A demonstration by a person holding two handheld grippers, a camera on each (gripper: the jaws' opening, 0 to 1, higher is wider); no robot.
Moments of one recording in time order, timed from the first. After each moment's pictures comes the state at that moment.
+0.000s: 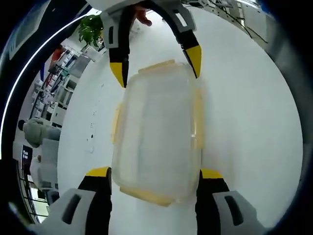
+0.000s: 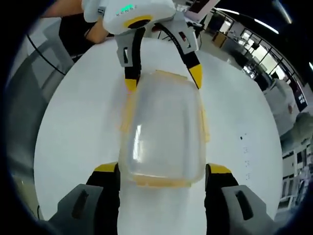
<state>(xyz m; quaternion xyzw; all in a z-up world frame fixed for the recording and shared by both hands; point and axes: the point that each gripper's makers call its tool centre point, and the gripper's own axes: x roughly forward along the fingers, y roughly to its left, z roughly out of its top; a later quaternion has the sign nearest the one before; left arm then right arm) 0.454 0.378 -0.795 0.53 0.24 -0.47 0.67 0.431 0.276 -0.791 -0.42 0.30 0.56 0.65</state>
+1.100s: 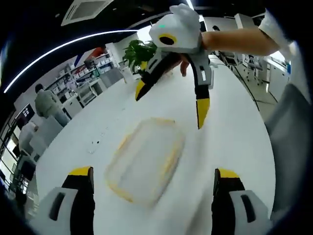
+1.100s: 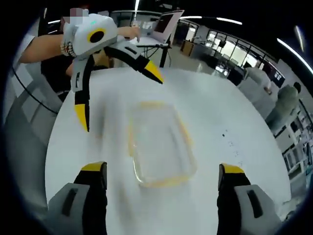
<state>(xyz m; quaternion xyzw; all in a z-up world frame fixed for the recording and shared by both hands) 0.386 0.372 -0.728 0.27 0.20 -0.46 0.82 0.412 0.279 -0.726 -0.28 0.26 0.50 0.78</state>
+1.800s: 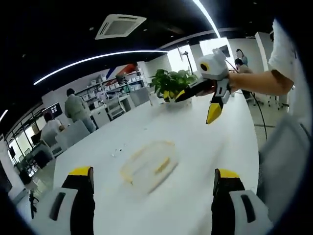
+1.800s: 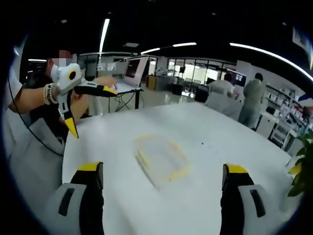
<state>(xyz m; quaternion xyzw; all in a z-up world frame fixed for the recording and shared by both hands) 0.298 0.420 -0.667 0.21 0.12 -0.37 0.90 0.331 0.234 -0.669 -0.13 0.16 0.42 0.89</state>
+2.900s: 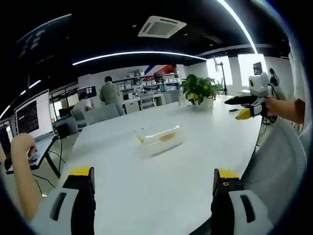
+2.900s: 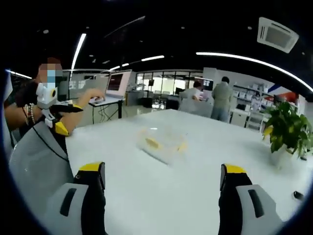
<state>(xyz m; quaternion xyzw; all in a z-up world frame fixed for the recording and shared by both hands) 0.187 0.494 -0.704 0.09 0.12 -0.23 0.96 0.213 0.199 -0.698 -0.07 0.12 0.30 0.94</state>
